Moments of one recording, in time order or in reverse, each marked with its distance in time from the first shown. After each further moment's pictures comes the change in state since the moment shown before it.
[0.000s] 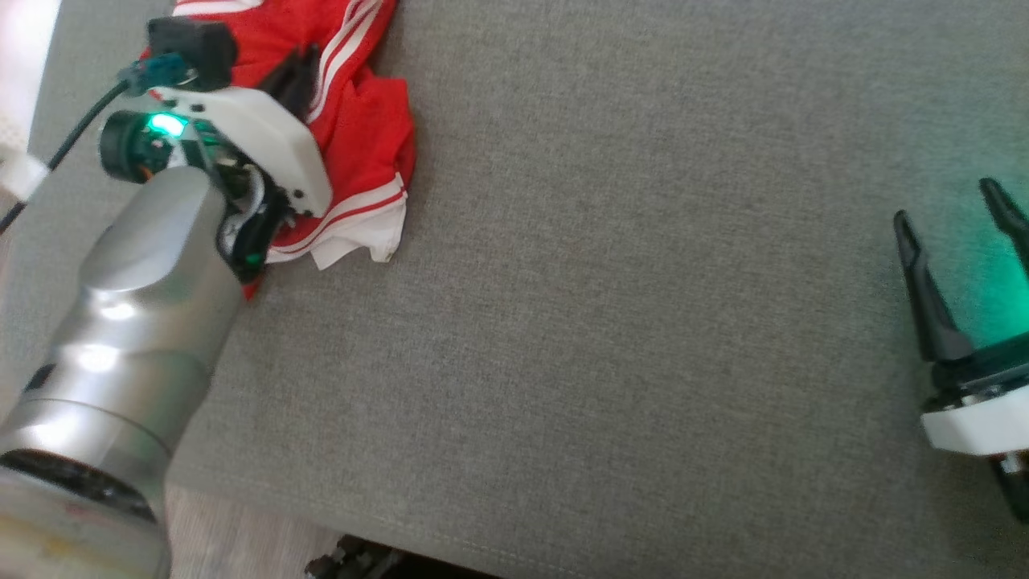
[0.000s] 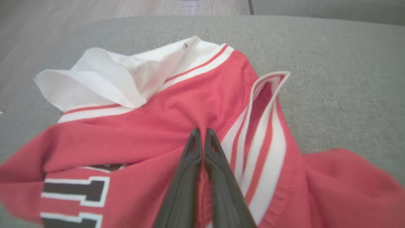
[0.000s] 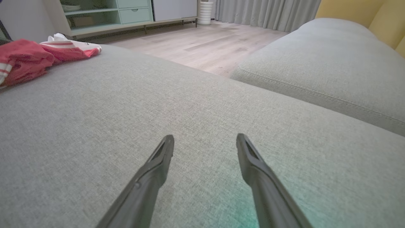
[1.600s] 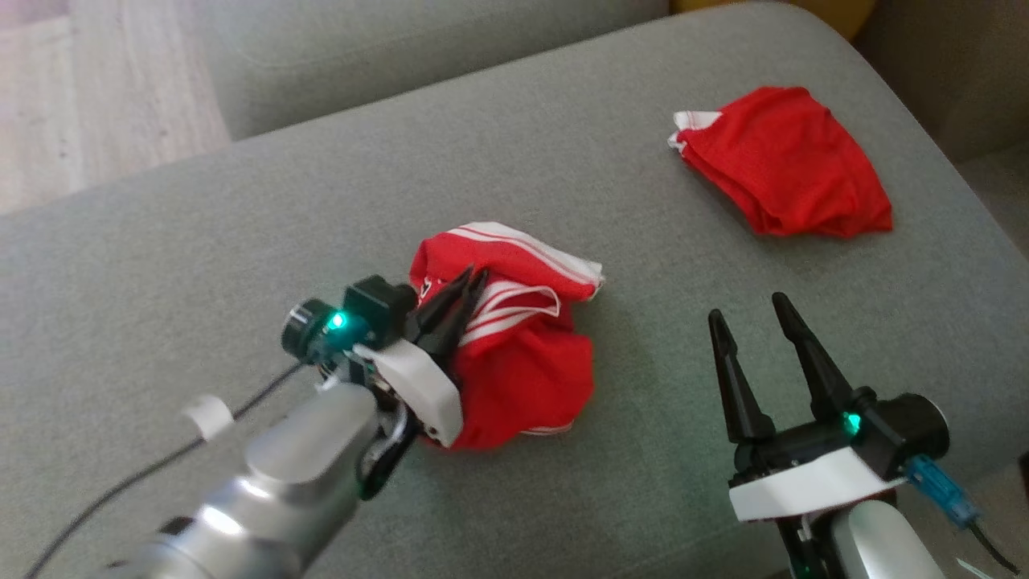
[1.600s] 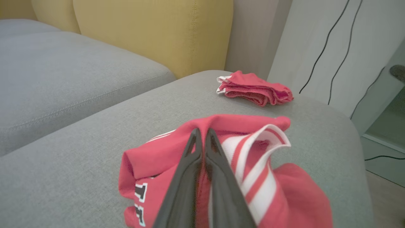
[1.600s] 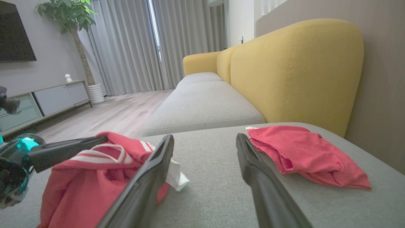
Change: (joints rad) left arm 0.305 0.003 -0.436 -0.276 -0.093 0.071 -0.303; right arm 0.020 0.351 0.174 0.285 0.038 0.000 -0.171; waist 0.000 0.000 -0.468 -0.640
